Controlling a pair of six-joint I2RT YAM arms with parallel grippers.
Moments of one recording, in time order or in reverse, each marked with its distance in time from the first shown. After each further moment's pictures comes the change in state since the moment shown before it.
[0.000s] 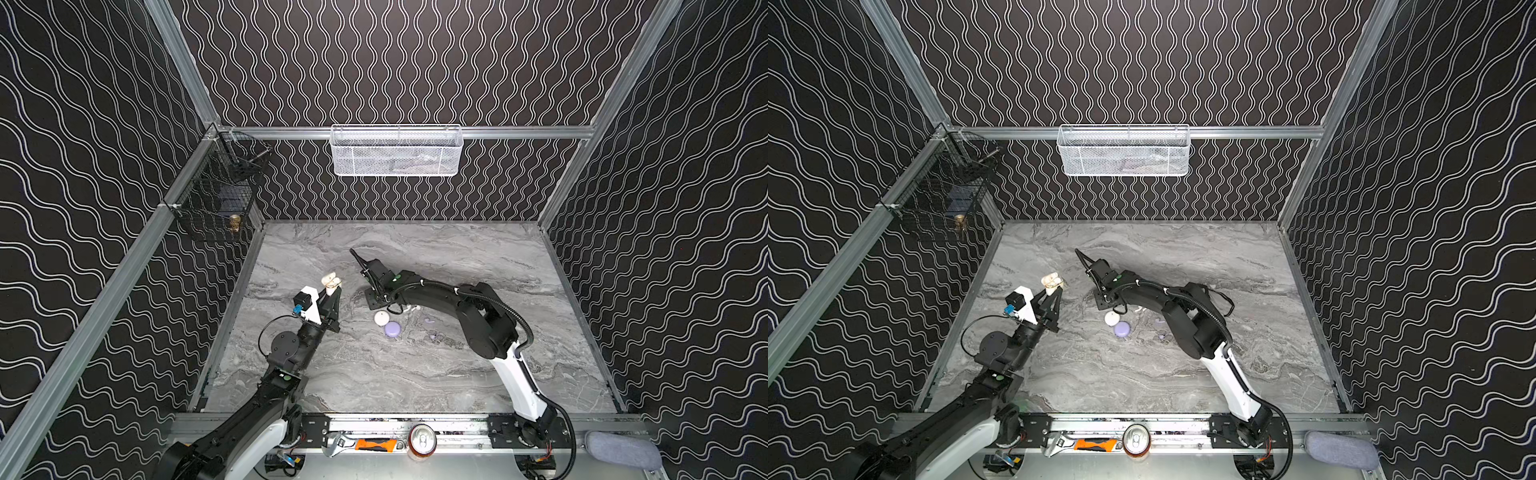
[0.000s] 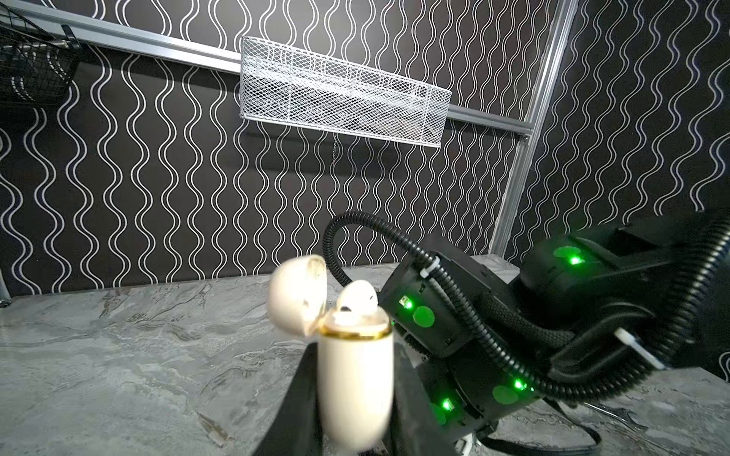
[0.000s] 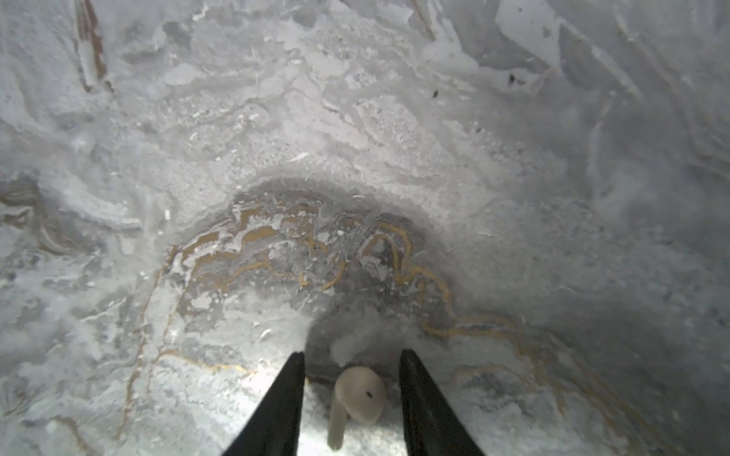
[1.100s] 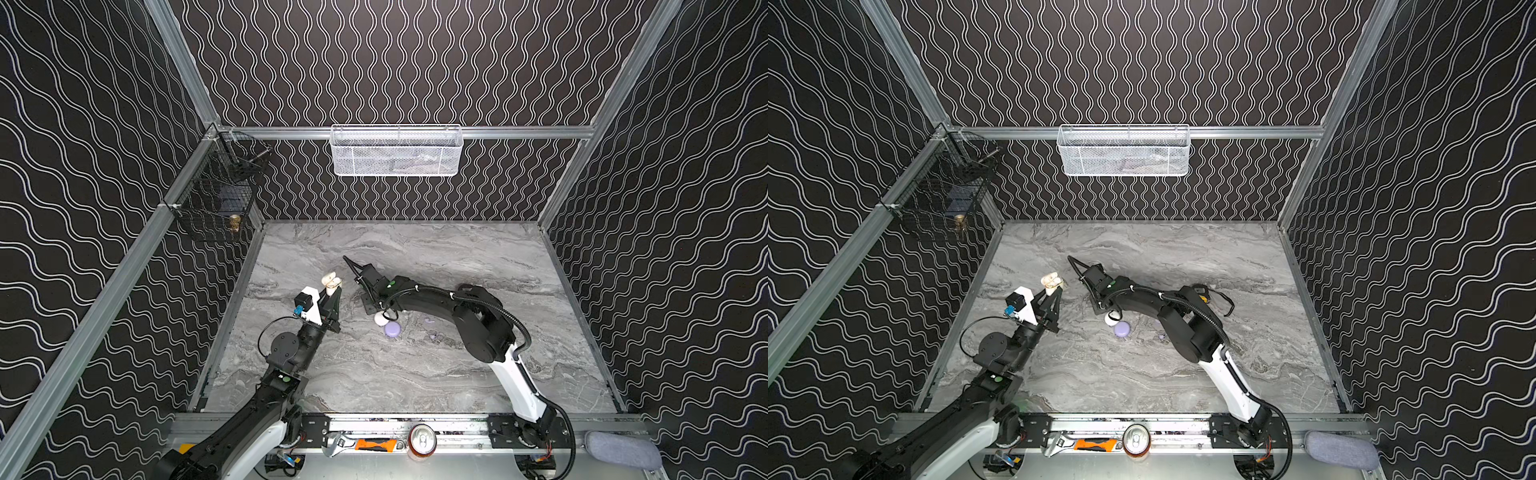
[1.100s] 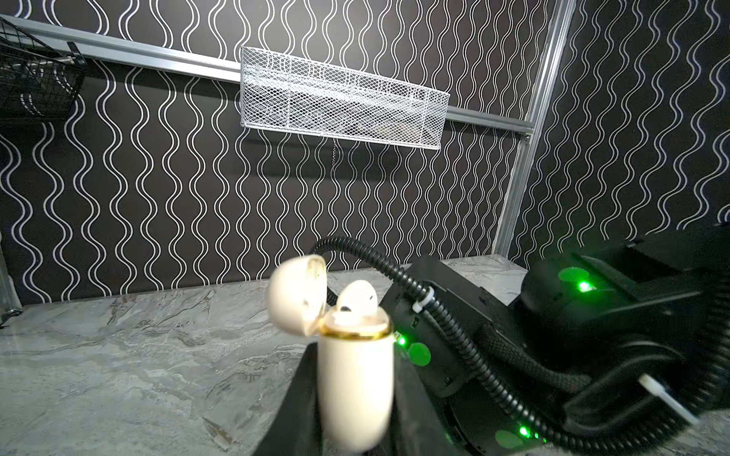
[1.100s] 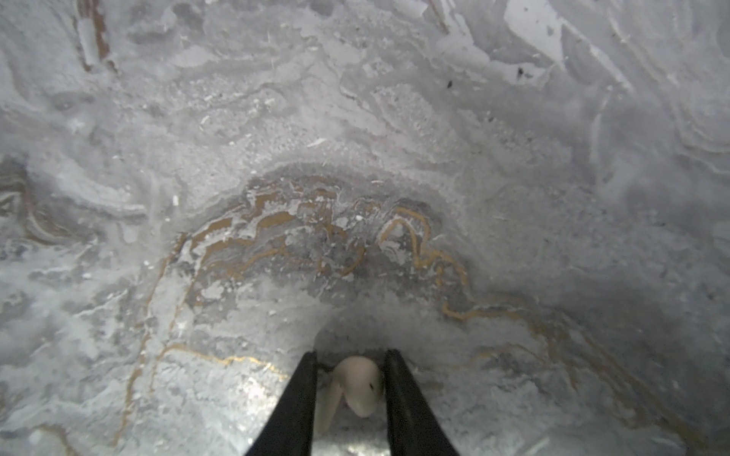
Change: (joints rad) left arm -0.028 -0.047 0.012 -0.057 -0.032 0.029; right arm 0.048 0.005 -0.012 0.001 0.084 0.015
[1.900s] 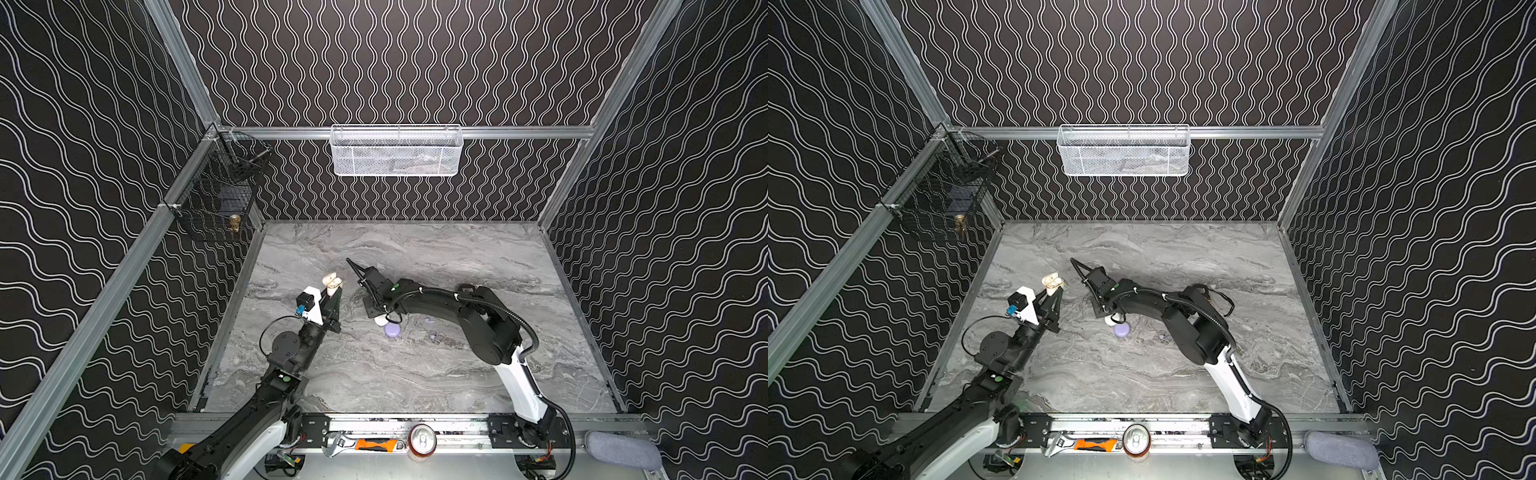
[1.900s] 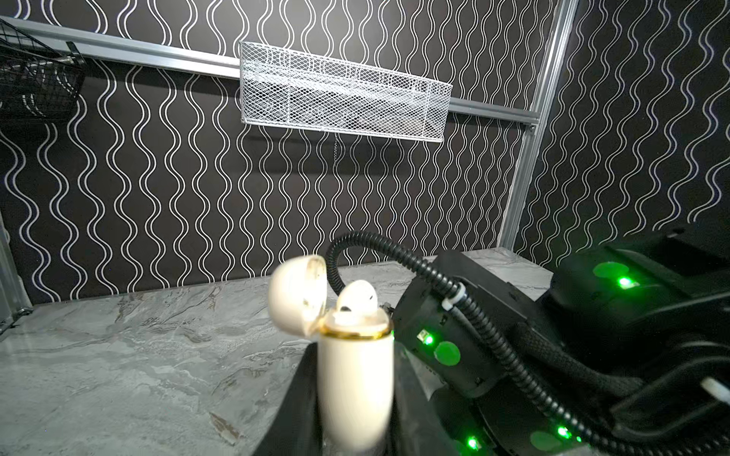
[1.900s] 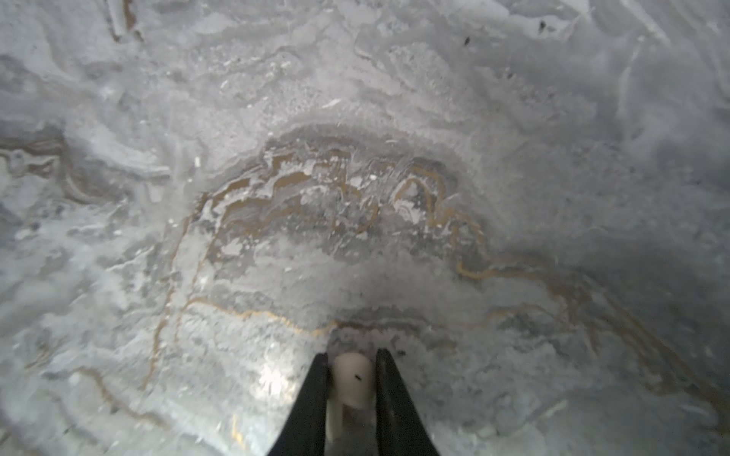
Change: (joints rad) left arm -0.008 -0.001 0.005 -0.019 -0.014 0.023; right arm 0.003 -0.077 -0.096 0.048 -0.051 0.027
